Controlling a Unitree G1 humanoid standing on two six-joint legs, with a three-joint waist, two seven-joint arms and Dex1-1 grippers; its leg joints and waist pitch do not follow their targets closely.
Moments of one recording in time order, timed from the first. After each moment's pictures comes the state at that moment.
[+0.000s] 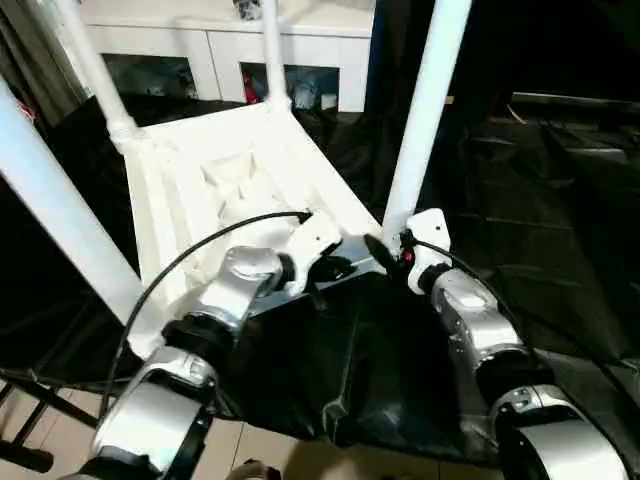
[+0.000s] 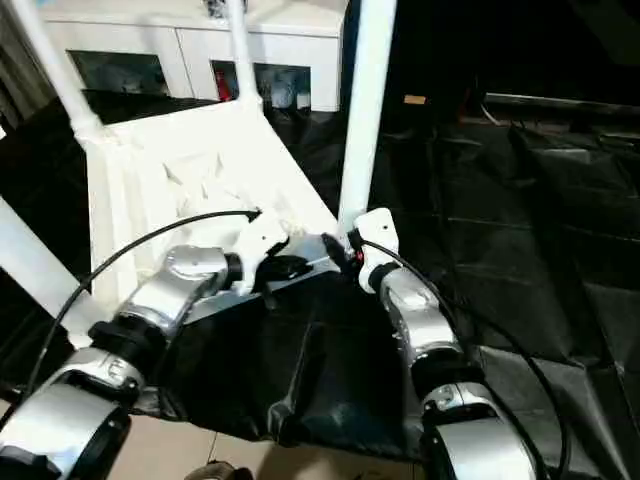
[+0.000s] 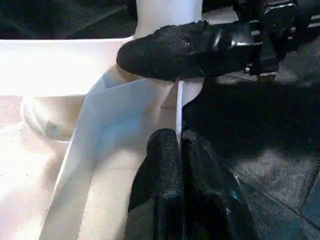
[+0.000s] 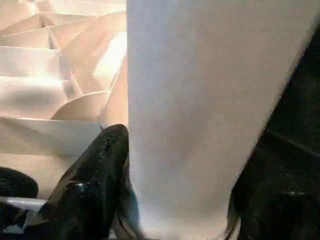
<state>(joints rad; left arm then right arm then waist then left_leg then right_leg) -0.73 0.13 -0.22 0.80 0.07 0.10 -0.81 -0.60 -0.12 0.01 0.89 0.05 -0.17 0.38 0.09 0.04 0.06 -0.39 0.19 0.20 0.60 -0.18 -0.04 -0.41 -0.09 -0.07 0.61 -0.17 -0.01</state>
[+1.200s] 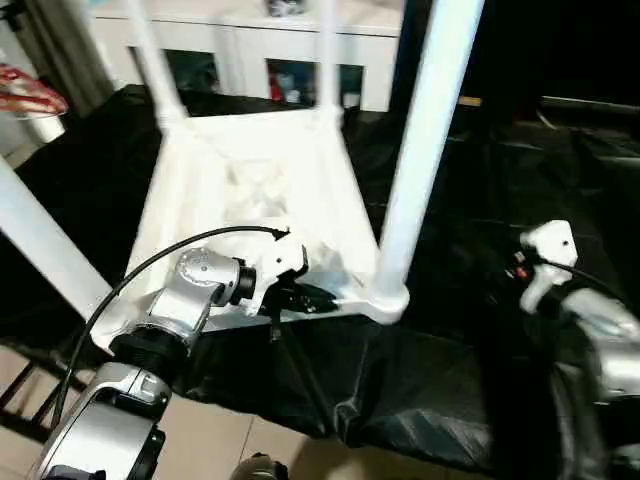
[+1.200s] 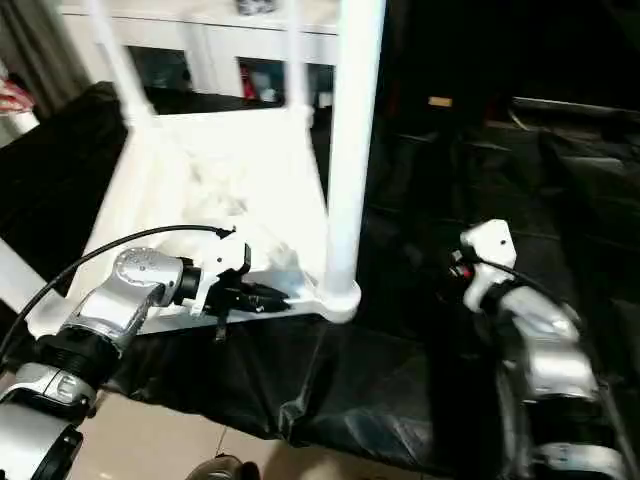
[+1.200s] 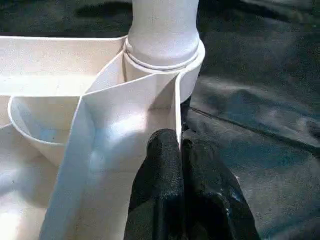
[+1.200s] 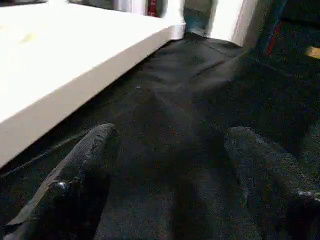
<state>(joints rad) -0.62 0.32 -0.27 0.66 -0.04 -0.01 -1.32 -0.34 -0.41 -0.14 0.53 0.22 -0.04 0.61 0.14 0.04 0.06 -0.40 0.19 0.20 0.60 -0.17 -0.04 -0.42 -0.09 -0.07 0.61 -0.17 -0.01</state>
